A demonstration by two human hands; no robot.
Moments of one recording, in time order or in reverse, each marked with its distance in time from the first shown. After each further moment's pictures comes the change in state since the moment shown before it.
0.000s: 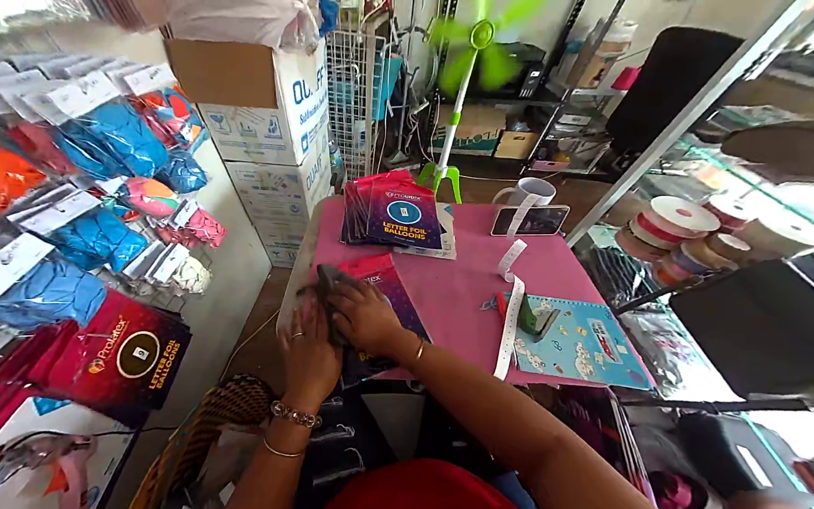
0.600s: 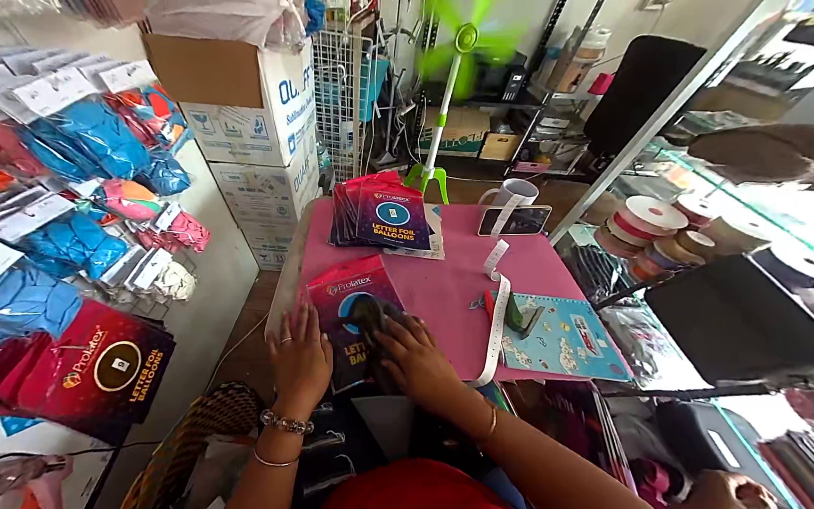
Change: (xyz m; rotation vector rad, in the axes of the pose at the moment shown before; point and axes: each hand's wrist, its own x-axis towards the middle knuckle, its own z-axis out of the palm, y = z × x) left_hand 0.001 -0.001 0.004 0.011 0.029 0.017; right_hand -0.122 0.035 0.016 -0.072 0.184 0.043
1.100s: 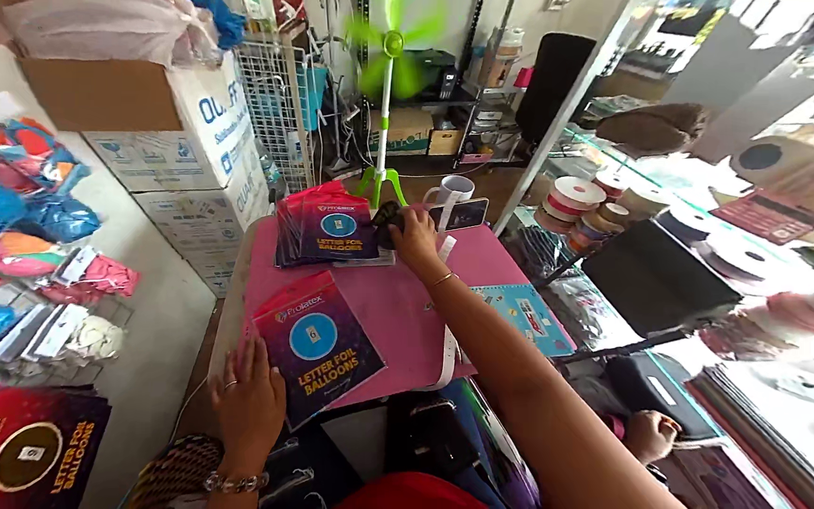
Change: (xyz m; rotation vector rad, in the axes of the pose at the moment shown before) left_hand 0.000 -0.004 0.007 -0.037 0.100 0.060; right_hand 0.119 0.133 -0.110 0.149 0.530 0.470
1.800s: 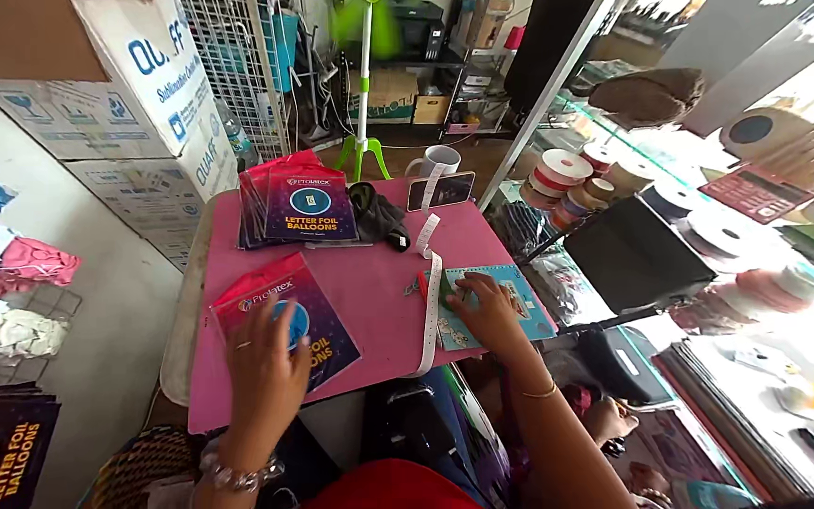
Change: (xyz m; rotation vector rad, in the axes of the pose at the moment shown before) left_hand 0.024 0.078 -0.028 -0.326 0.000 0.258; right_hand -0.147 0.102 -0.092 -0.108 -0.178 0.231
